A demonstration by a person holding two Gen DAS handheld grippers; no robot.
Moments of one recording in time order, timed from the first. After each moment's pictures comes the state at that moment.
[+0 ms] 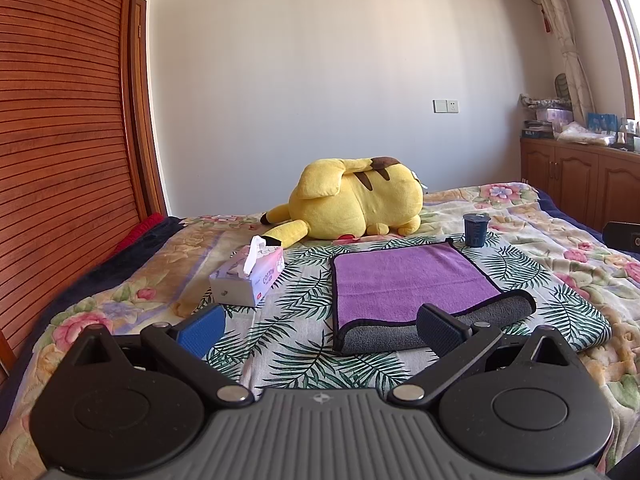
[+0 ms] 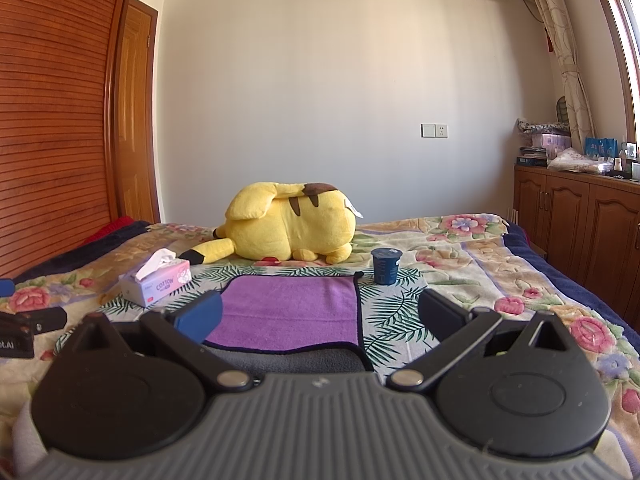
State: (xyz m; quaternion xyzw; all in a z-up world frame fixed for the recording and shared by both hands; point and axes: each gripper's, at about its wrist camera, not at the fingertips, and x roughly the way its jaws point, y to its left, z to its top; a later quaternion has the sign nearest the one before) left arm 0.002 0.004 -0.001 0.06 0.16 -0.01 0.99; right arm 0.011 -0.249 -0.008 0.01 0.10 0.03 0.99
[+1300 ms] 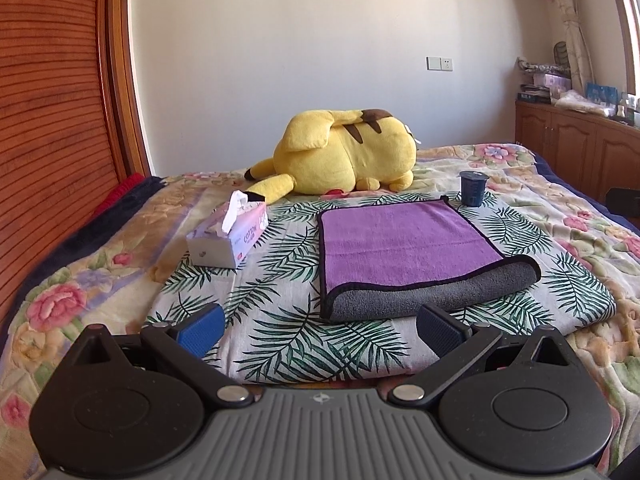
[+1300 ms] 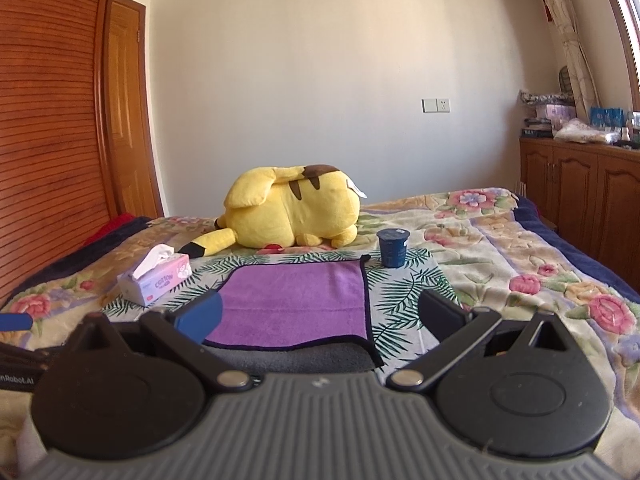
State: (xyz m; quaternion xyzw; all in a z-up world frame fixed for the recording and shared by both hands) left arm 0.044 0.004 -0.021 0.06 0.23 -0.02 0.97; right arm 0.042 -0.256 -0.018 0.05 0.13 0.04 0.99
